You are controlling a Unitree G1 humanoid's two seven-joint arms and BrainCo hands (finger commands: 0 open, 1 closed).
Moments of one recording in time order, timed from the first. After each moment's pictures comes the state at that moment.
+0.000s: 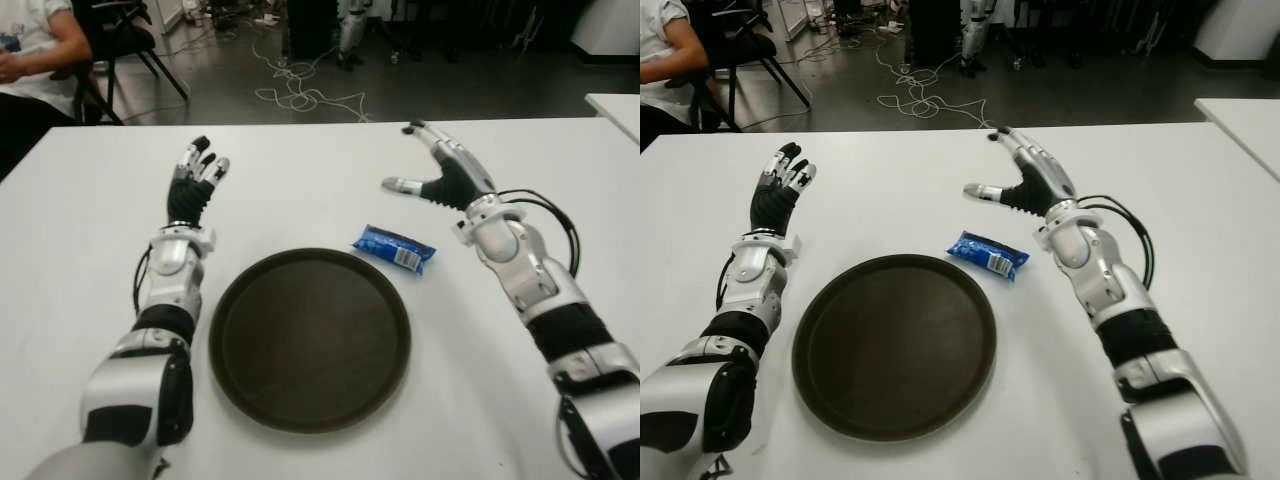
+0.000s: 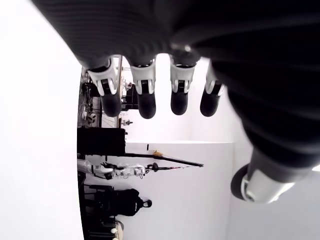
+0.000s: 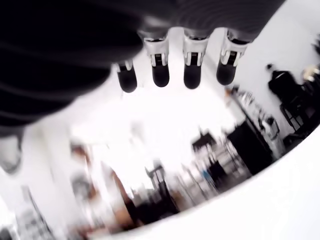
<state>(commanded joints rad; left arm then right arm) -0.75 0.13 0.21 1.16 -0.11 -0.54 -0.10 -0.57 -0.39 0.31 0.35 -0.61 -0.07 0.04</state>
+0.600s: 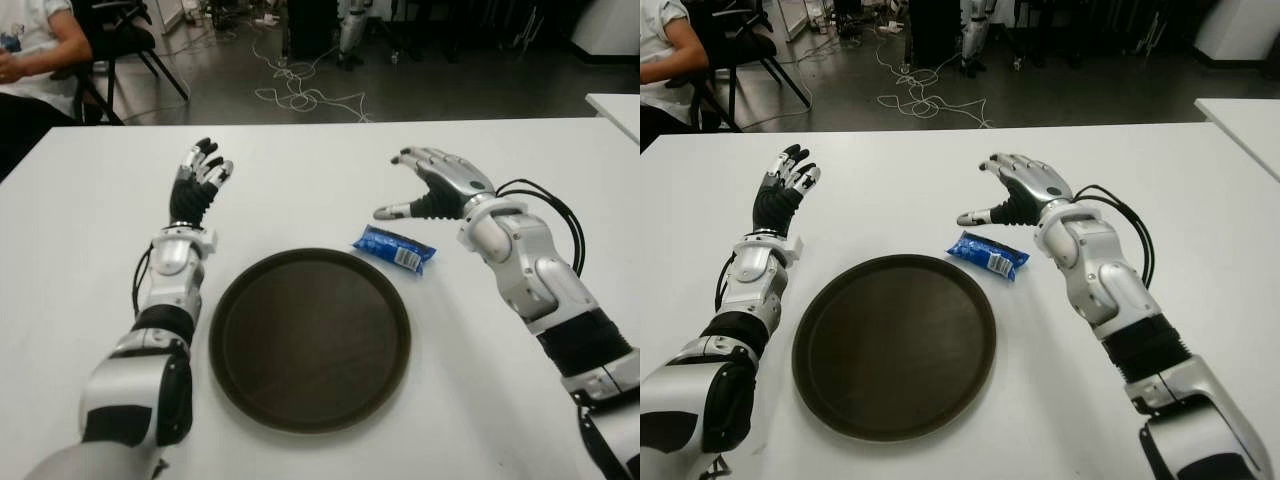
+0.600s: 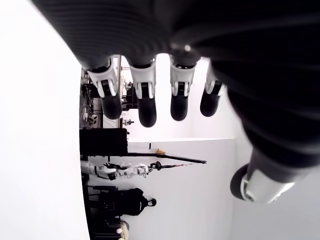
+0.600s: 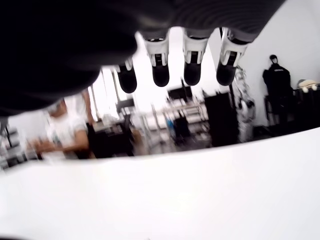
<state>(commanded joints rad) -0.74 0.13 0.21 1.17 -0.09 -0.53 -0.08 -0.56 -0.44 0.41 0.13 -0.82 0.22 0.34</state>
